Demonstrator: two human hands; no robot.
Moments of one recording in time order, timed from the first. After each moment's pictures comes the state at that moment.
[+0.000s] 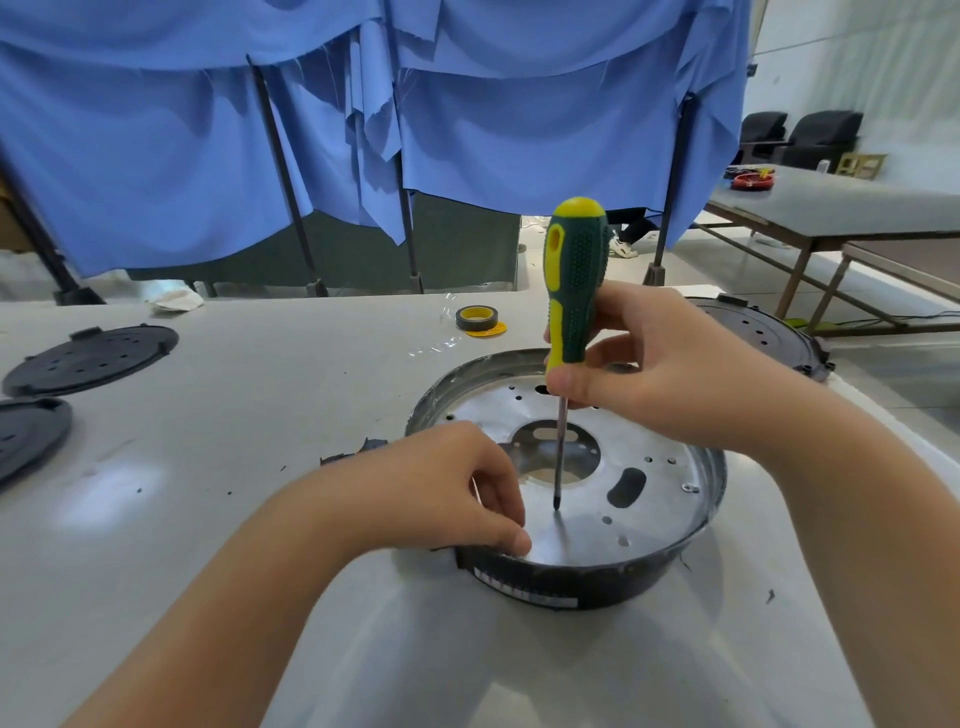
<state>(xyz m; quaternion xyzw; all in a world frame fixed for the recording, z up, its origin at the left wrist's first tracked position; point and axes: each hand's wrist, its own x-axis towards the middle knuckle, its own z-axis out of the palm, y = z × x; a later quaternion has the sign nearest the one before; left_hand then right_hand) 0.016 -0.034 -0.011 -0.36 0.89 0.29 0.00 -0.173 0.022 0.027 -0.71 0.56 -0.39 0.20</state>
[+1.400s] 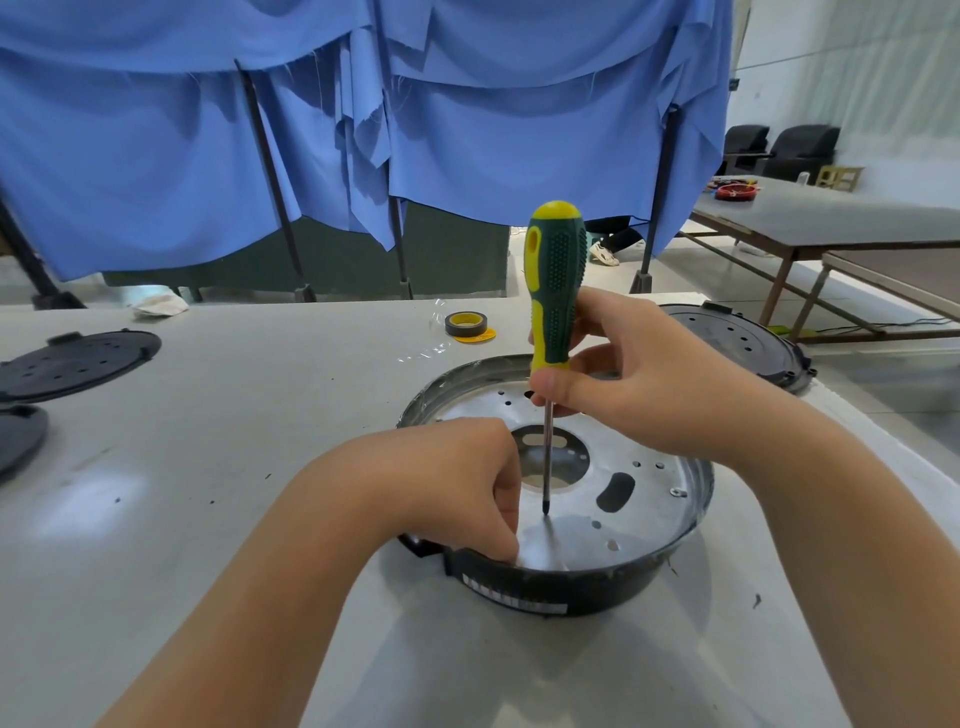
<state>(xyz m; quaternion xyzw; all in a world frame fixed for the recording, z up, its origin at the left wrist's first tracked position) -0.004 -0.030 0.005 -0.36 0.90 0.22 0.08 -0.172 0.018 0.022 -0.71 0.54 -0.41 0.22</state>
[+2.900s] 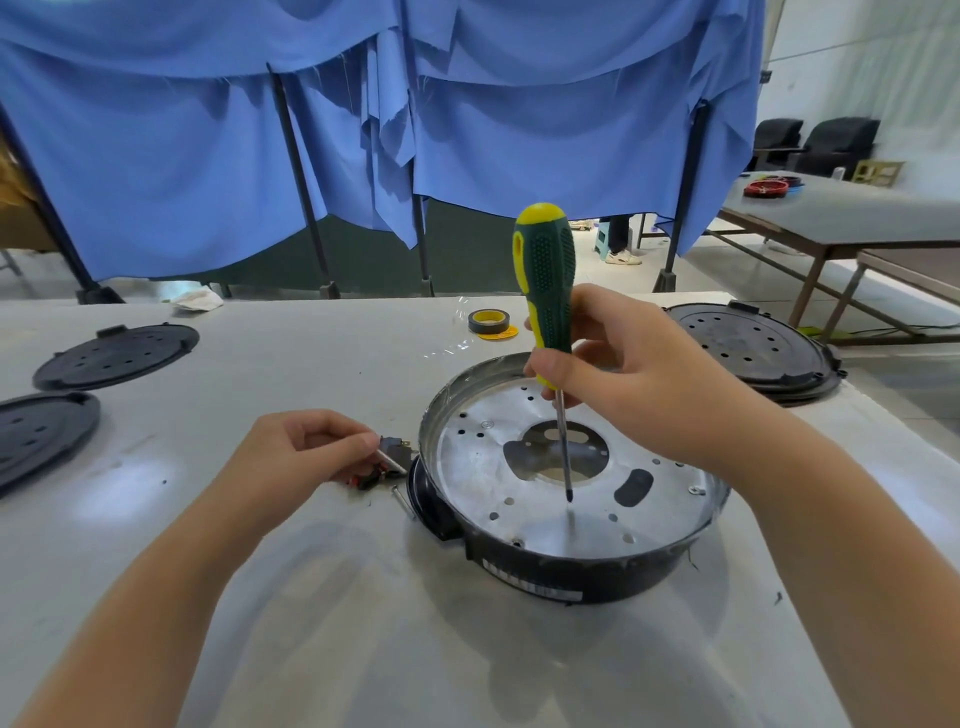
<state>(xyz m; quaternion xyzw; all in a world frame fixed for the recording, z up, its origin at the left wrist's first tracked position) 0.102 -0.066 -0.043 -0.50 0.65 0.43 -0.38 -0.153 0.020 0.021 -0.70 0.53 -0.43 0.19</state>
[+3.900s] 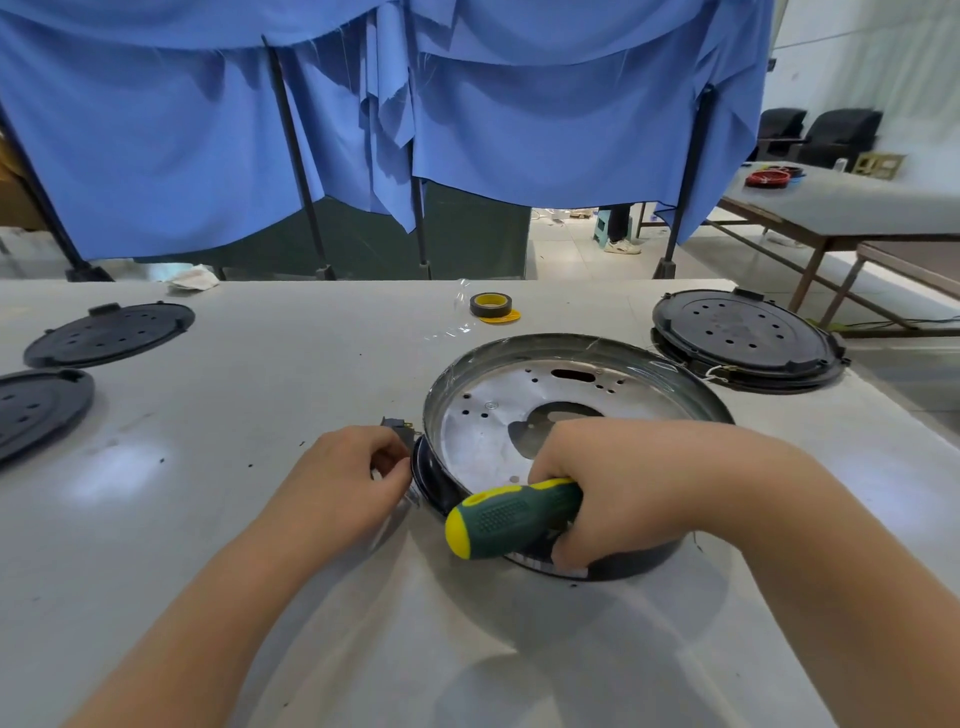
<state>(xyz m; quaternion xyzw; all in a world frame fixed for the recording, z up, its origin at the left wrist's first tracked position) 0.079 -0.064 -0.081 -0.50 0.81 0.17 -0.27 -0.122 0.038 0.006 -0.76 0.63 0.05 0.15</state>
